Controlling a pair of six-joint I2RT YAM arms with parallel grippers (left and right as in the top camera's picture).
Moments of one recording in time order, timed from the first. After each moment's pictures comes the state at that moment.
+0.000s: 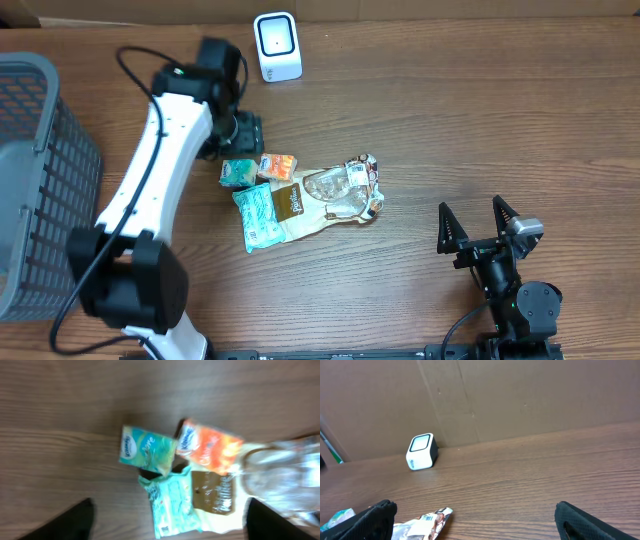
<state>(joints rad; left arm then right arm) -0.17 1.83 1.71 -1.25 -0.01 -0.26 0.03 0.02 0.02 -0.02 -0.16 0.24</state>
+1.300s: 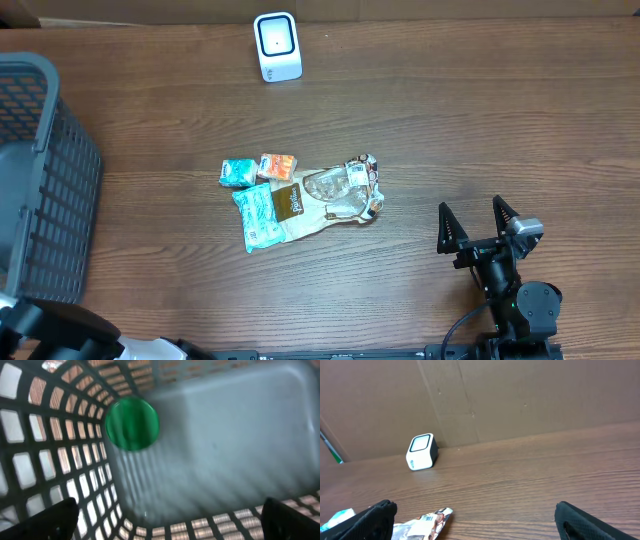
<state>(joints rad) 1.01 1.69 1.75 -1.27 -0.12 -0.32 0.03 0.02 0.02 -0.02 -0.16 0.23</state>
